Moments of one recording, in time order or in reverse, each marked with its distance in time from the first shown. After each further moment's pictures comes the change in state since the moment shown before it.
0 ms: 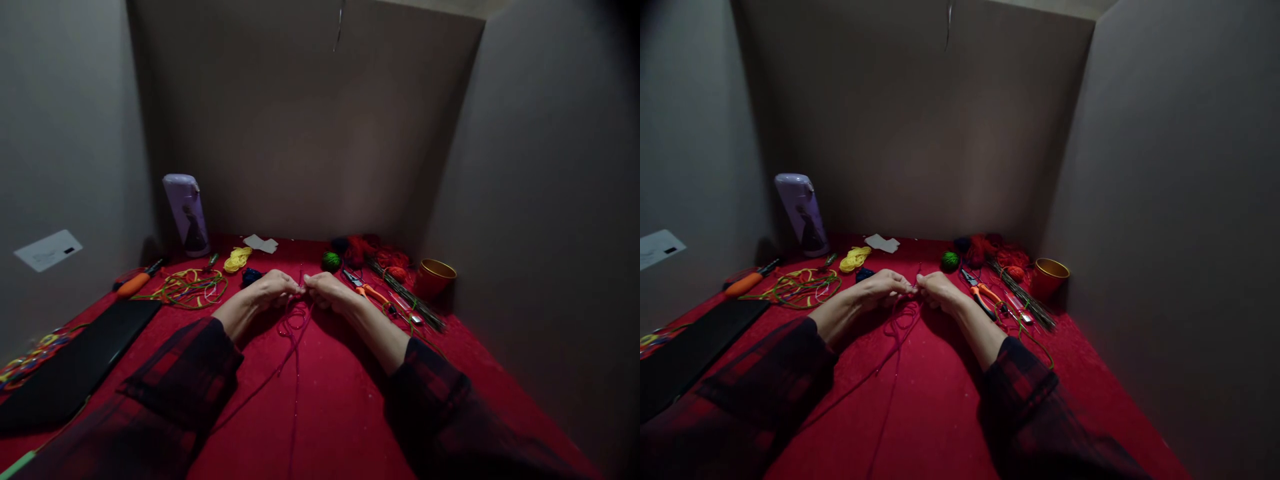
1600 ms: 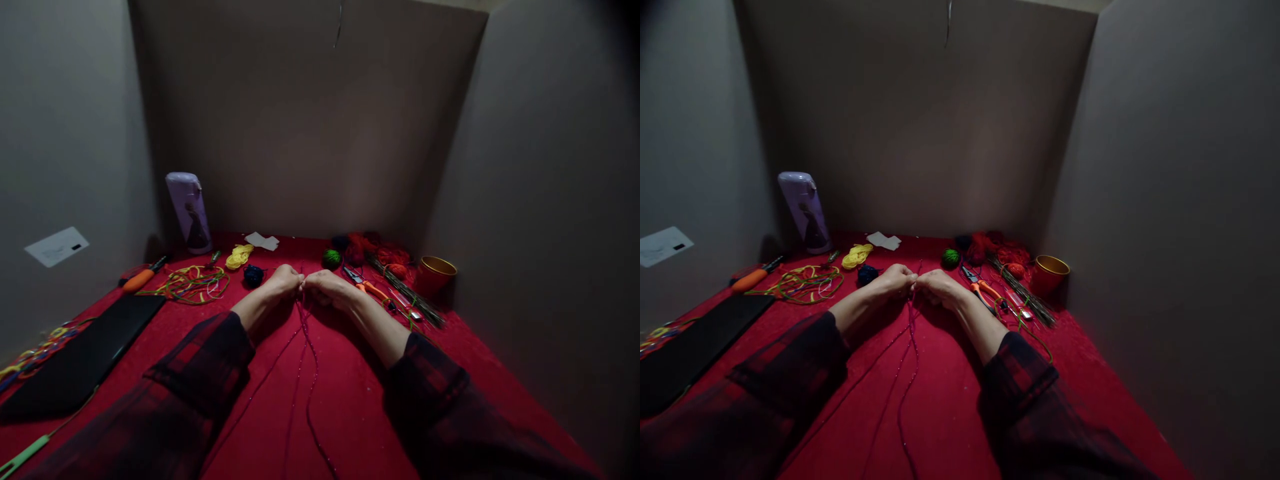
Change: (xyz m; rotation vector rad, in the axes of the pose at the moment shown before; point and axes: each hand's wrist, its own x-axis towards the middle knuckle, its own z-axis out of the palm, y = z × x) left_hand 0.008 0.024 0.026 0.195 0.174 -0.066; right_hand -0.005 0.000 -0.003 -0.045 -0.075 -0.051
